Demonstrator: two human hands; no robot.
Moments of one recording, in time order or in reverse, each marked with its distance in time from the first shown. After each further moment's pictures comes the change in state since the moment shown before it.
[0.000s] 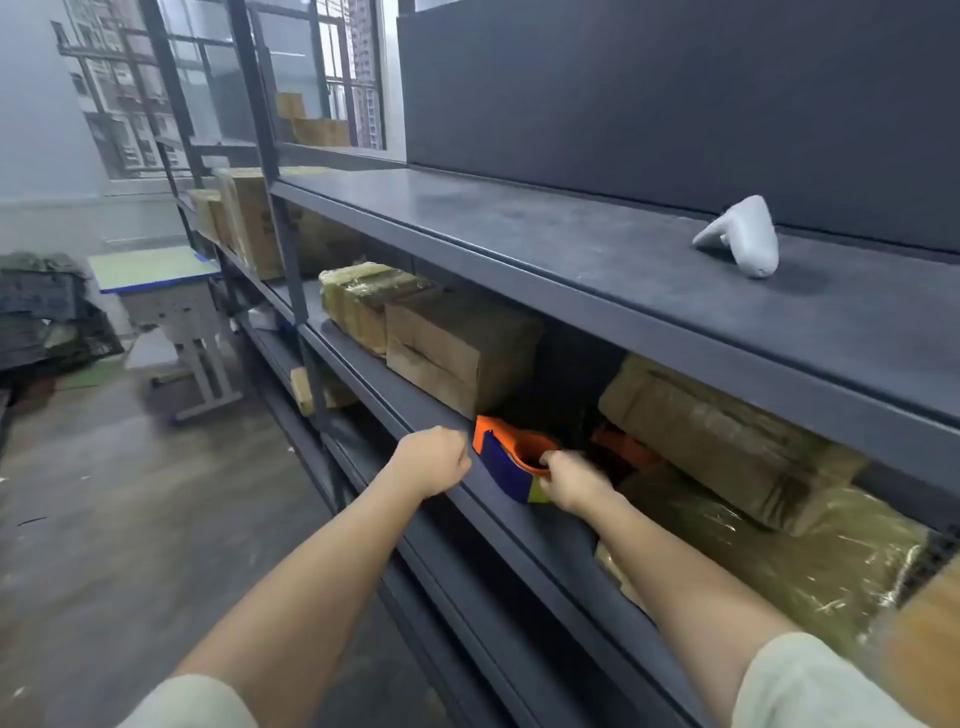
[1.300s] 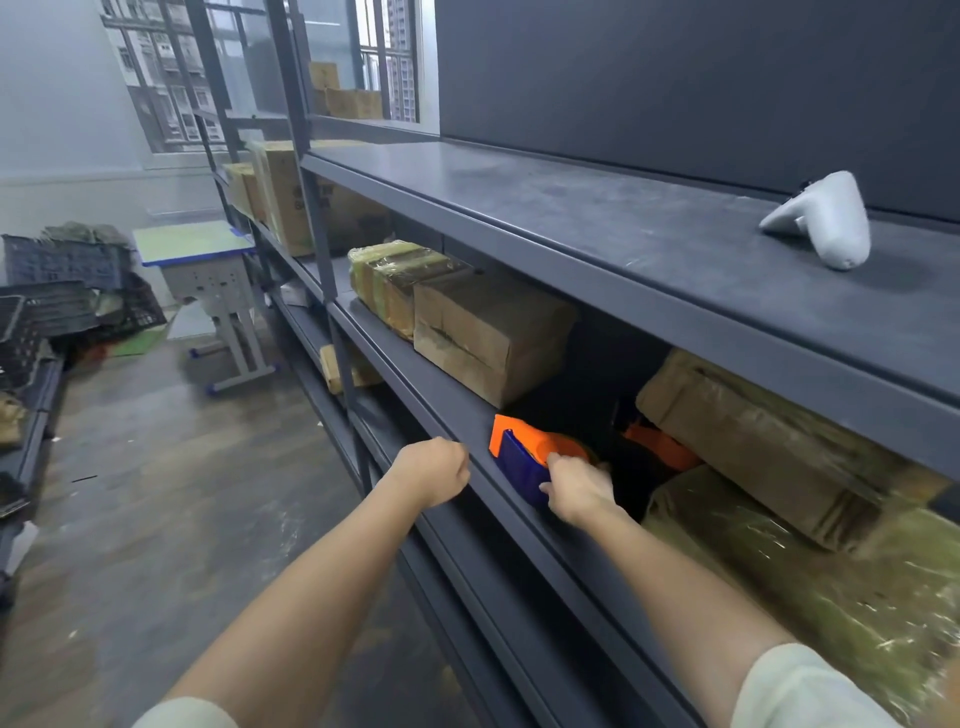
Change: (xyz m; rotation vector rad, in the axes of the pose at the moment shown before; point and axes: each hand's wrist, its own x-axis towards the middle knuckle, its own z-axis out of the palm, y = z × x) left_hand 0.000 -0.029 0.030 0.059 -0.071 -0.043; right_hand 0.024 -0.011 0.038 -0.223 0.109 -0.060
